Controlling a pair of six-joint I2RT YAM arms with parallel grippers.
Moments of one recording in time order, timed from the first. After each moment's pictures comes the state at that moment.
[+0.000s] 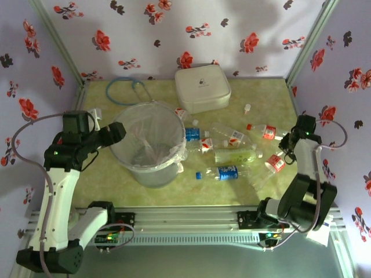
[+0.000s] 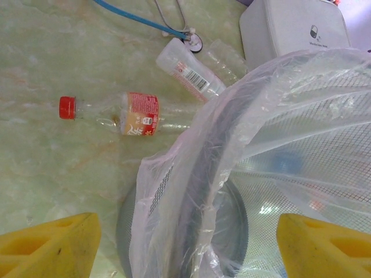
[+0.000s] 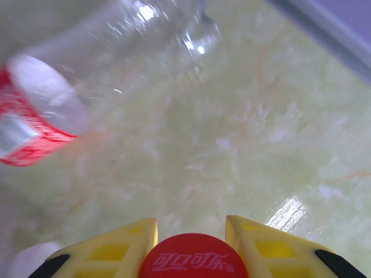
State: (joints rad) left arm -0.10 0.89 1.15 -0.99 0.19 -0.42; right arm -0.38 1.25 0.90 -0.76 0.04 0.43
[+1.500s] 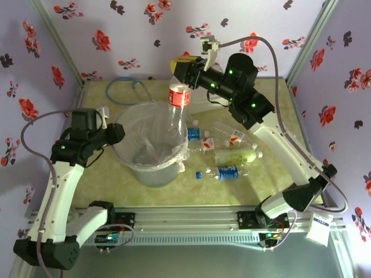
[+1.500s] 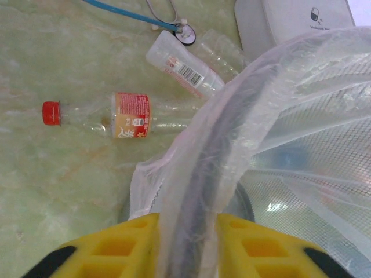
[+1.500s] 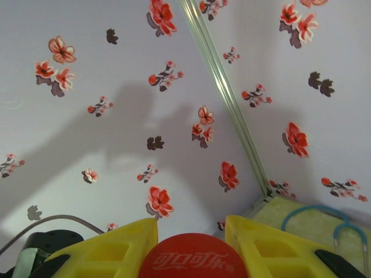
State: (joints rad) left arm -0.18 0.94 1.12 -0.93 0.16 -0.41; right arm 0.70 1.49 1.76 -0.14 -0.36 0.45
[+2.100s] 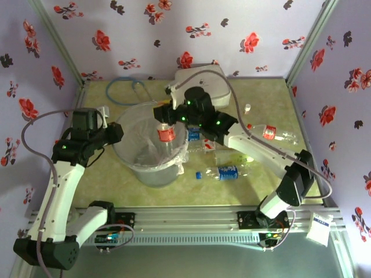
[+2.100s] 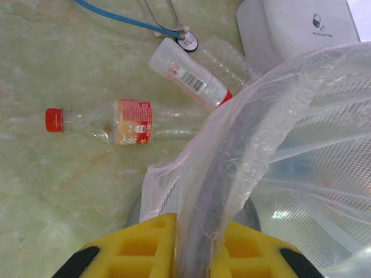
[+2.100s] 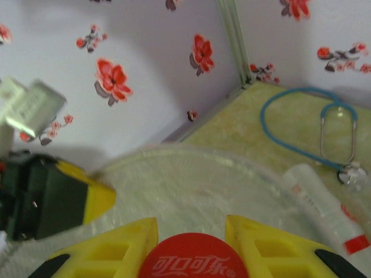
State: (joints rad) left arm -0.18 0.94 1.11 -0.90 0.13 -0.42; right arm 0.88 1.57 1.40 -0.10 -0.23 0.31
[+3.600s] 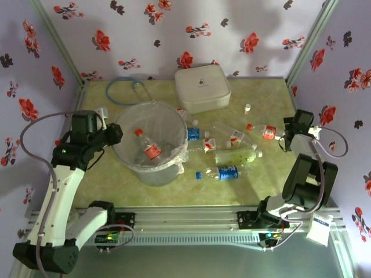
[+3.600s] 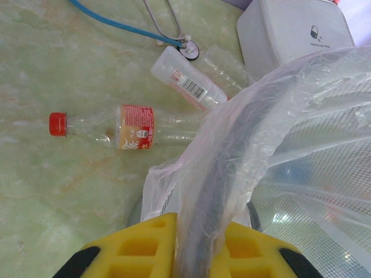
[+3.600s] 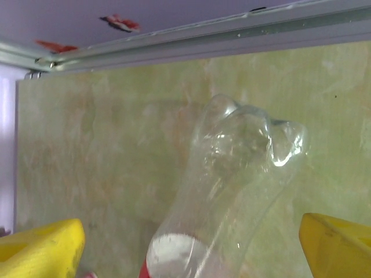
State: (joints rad) left arm -0.19 0.90 1.08 -0.87 0.11 -0.44; right arm -0.36 1.49 0.85 -0.21 0.11 1.17
